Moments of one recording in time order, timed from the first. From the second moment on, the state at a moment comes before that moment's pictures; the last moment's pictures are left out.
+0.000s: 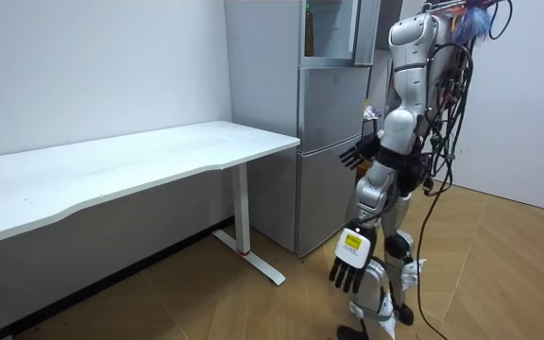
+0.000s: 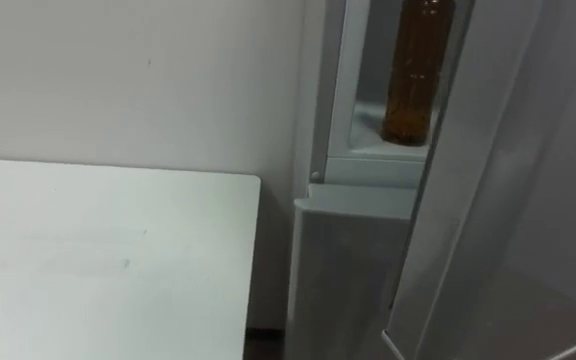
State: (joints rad) left arm 0.25 0.22 0.08 1.12 0.08 0.15 0.11; right arm 0.24 -0.31 0.11 0.49 0.39 0.09 0.21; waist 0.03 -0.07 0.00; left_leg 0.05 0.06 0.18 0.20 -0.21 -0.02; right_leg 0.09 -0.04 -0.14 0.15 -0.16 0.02
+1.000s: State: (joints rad) left arm 0.35 0.22 0.25 1.00 0.11 0.12 0.17; right arm 0.08 -0.40 -0.53 -0.11 0.30 0.07 -0.60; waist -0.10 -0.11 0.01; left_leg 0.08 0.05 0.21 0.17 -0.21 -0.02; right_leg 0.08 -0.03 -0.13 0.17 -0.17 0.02
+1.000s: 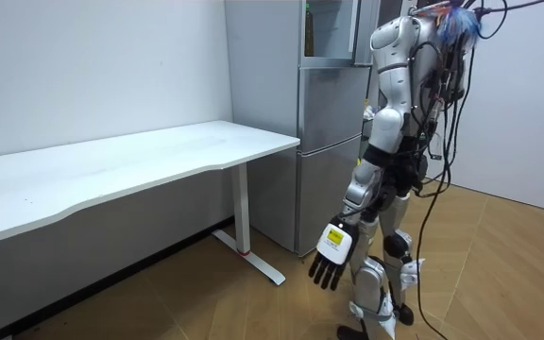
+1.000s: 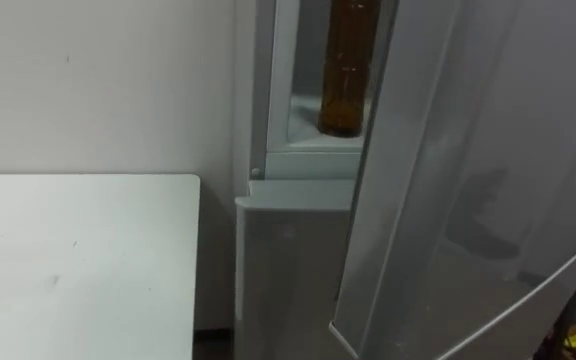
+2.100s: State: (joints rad) left arm 0.31 0.22 0.18 1.05 0.21 0.11 0.12; right arm -0.30 -0.54 -0.25 -0.35 0.18 0.07 -0.42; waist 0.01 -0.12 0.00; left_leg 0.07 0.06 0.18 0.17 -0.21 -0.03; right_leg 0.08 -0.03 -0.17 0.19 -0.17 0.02
